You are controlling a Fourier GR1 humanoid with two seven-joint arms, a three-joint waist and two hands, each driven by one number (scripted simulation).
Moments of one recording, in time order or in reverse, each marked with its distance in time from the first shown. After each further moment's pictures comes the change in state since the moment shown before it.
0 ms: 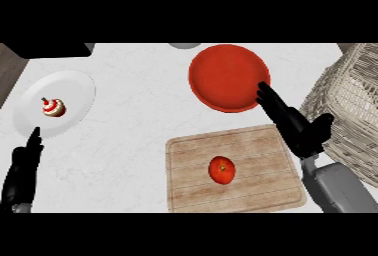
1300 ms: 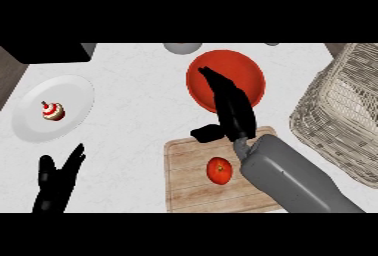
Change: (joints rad) left arm 0.063 -0.110 -0.069 -0.019 0.136 -0.222 0.061; right arm -0.404 0.103 0.391 0.075 0.787 -0.435 0.557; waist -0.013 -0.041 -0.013
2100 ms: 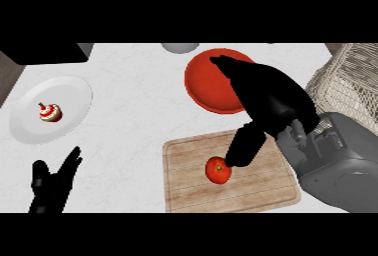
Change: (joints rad) left arm 0.037 -0.002 0.020 -0.031 0.003 -0.003 -0.009; right arm -0.245 -0.259 -0.081 -0.415 -0.390 0.671 0.551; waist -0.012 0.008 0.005
